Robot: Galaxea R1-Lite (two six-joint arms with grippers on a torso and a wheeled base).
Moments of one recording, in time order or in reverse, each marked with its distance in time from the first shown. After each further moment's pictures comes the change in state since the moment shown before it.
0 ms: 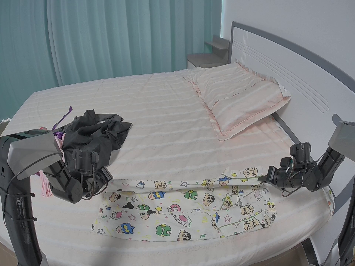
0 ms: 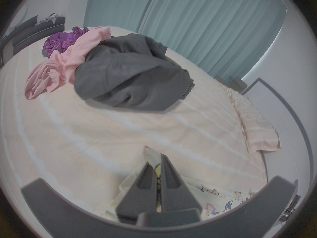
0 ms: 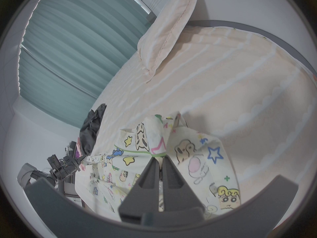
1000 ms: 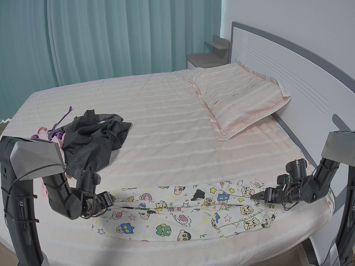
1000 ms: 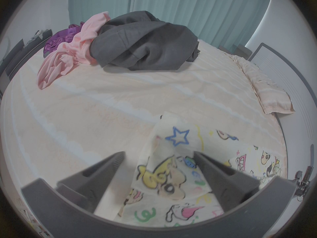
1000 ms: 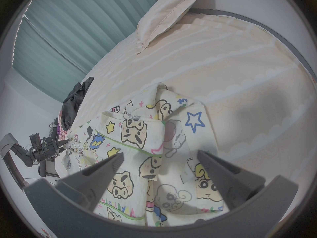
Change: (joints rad) left arm -0.037 0.013 0.211 -0.011 0.003 0.150; right arm 0.010 0.082 0.111 -0.024 -0.061 -0.224
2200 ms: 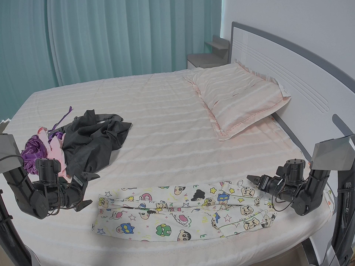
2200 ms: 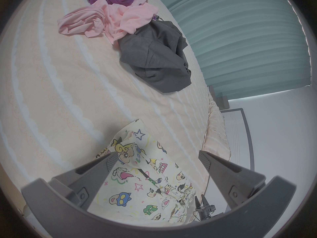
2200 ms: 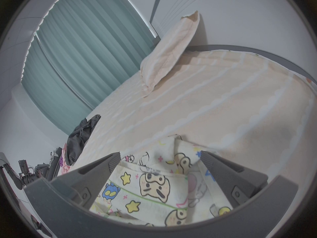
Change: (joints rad) left arm 0.204 -0.308 0.217 -0.133 -0.476 -0.502; right arm 0.079 0.096 0.083 -0.576 -0.173 0.235
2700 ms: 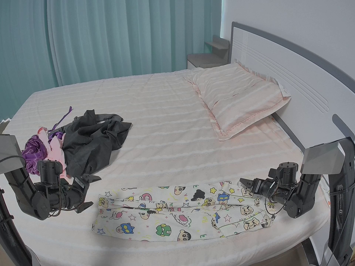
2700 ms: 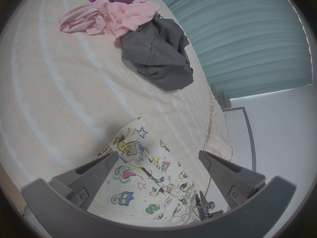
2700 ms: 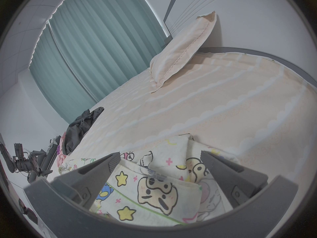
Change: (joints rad) left arm -0.013 0.016 0.006 -0.005 0.006 0.005; right arm 0.035 0.099 -0.064 -0.067 0.006 -0.091
